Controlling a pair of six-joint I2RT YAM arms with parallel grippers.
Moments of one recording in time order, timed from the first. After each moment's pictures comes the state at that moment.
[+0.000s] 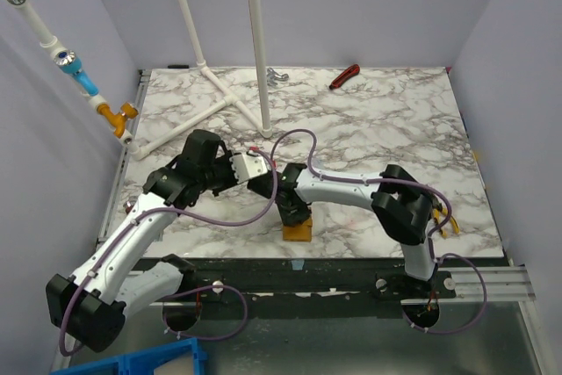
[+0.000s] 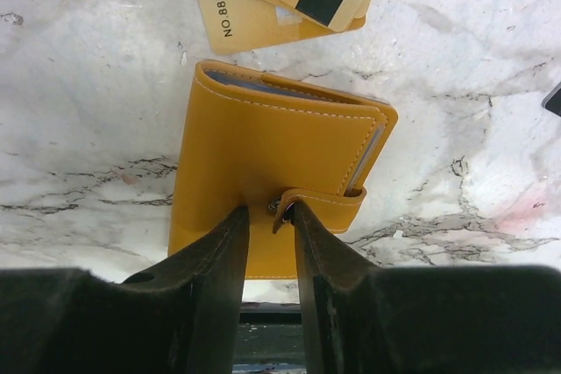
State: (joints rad) left arm -0.51 0.99 0.89 -0.70 0.22 0.79; right arm 1.09 2.02 1.44 -0.96 0.27 0.80
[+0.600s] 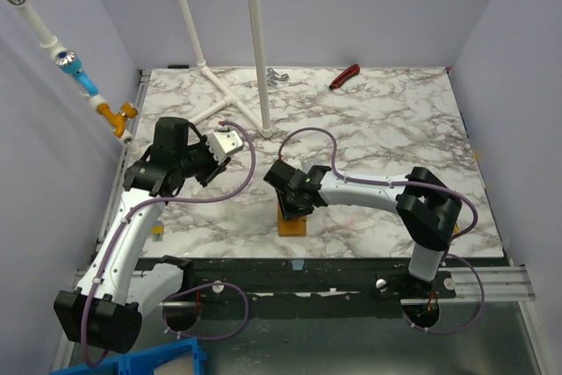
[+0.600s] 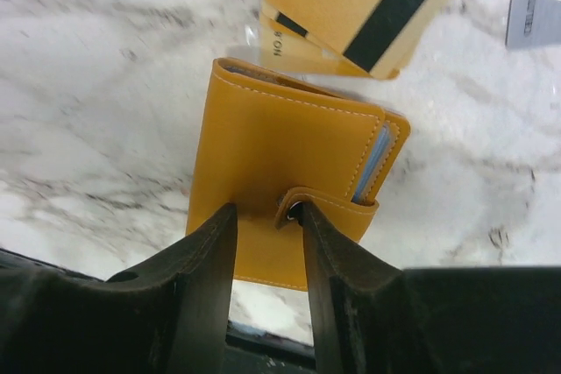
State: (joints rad) left arm -0.22 0.97 0.99 -0.75 0.49 0.68; right arm 1.05 1.82 1.21 -0.64 0.17 0.72
